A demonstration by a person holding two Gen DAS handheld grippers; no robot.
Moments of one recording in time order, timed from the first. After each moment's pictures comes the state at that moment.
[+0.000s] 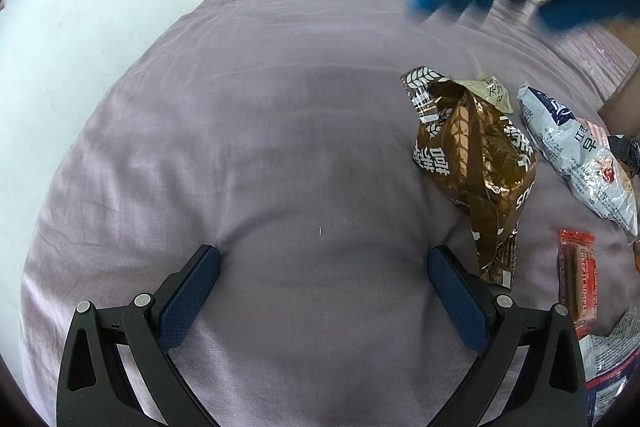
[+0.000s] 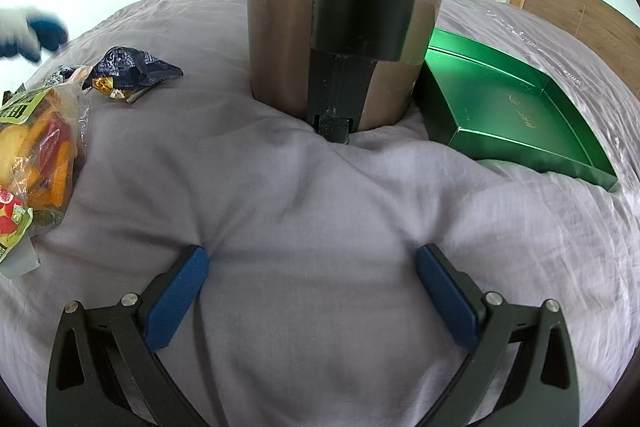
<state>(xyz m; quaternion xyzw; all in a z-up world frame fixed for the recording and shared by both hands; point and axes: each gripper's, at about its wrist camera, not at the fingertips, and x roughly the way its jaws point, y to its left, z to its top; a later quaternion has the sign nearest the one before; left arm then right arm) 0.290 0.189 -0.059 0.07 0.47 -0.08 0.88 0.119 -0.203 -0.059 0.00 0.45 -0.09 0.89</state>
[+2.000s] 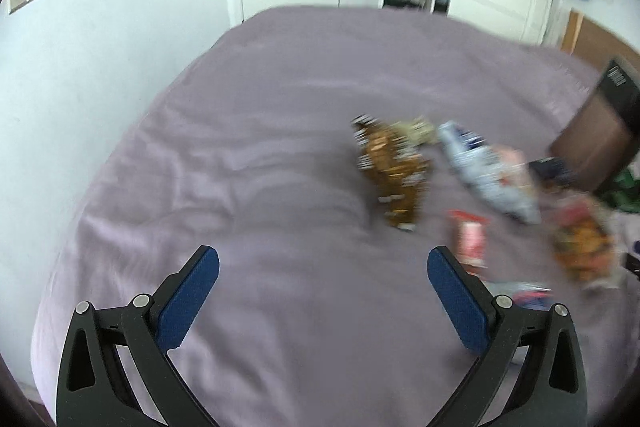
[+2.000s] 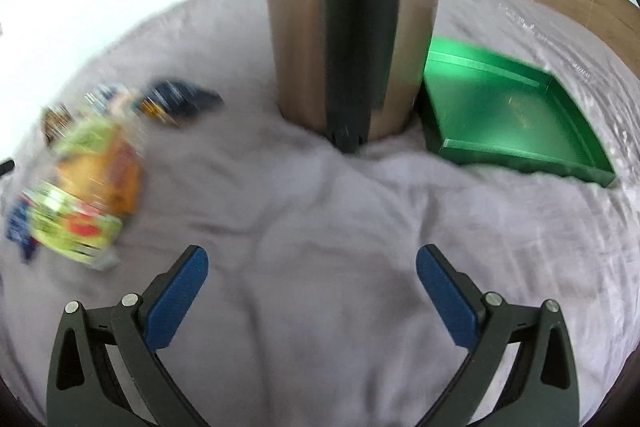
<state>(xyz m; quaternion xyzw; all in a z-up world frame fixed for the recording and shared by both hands) 0.183 0.200 0.019 0.01 0.42 -0.08 0.91 0.085 -0.200 0.008 0.04 0.43 -0.04 0.90</state>
